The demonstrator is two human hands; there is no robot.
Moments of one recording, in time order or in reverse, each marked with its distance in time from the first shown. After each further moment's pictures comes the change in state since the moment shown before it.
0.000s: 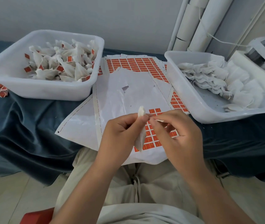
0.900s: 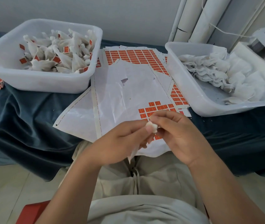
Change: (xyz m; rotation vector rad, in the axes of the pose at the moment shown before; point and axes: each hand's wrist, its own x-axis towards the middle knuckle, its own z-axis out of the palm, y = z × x) left_hand 0.001 -0.005 -0.019 0.161 -0.575 0.051; right_hand 0.010 0.019 -0.003 0.730 -0.443 0.663
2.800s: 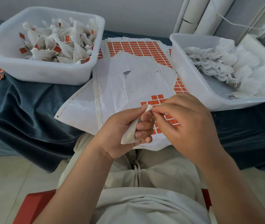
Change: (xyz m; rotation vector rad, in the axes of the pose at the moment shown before) left_hand 0.013 -0.009 0.005 -0.976 -0.015 -0.263; right_hand -0.016 -0.020 0.005 -1.172 0.271 -0.916
